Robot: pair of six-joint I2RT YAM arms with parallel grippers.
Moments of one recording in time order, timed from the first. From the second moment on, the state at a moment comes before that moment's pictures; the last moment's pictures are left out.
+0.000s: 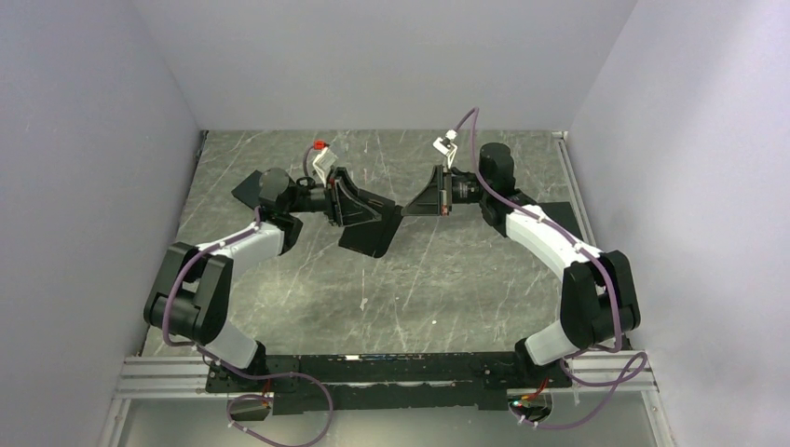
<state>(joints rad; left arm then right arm) -0.34 1.54 0.82 1.04 1.23 -0.78 0.34 1.49 1.01 0.24 -1.18 0.71</state>
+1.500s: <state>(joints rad) -0.30 1.68 0.82 1.40 0.92 -1.16 0.48 1.45 1.07 0.00 -0.77 0.24</state>
